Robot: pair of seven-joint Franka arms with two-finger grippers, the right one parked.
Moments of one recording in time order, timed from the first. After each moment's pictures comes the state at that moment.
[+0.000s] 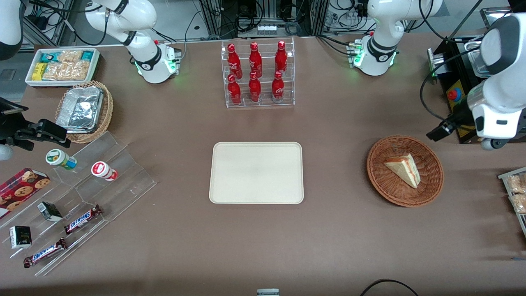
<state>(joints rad) 0.00 -0.04 -0.02 -1.92 0.00 1.77 -0.76</state>
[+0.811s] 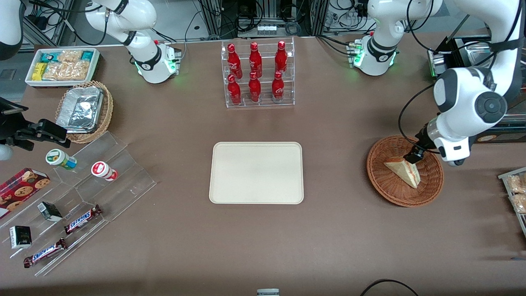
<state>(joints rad) 0.00 0.09 -0.02 -2.20 0.00 2.17 -0.99</state>
